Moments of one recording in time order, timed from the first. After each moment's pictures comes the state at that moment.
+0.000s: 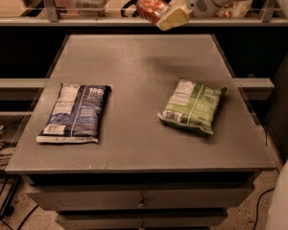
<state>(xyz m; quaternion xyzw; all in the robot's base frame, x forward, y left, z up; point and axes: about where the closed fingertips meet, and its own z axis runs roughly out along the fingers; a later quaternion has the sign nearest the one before) 0.730 -0.071 1.002 -0.52 0.71 0.10 0.46</state>
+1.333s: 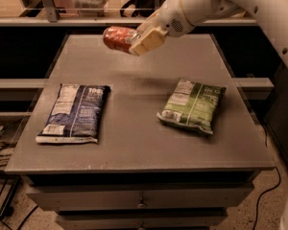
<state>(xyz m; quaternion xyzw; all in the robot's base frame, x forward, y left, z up) 0.668 0.015 0.965 -0.60 0.66 0.20 0.41</state>
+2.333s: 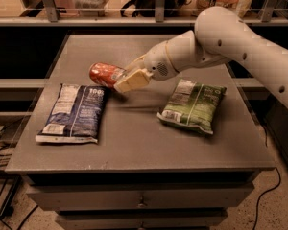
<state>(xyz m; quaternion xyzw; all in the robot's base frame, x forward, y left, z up) 0.603 0.056 0.881 -0.54 0.68 0.32 0.37</state>
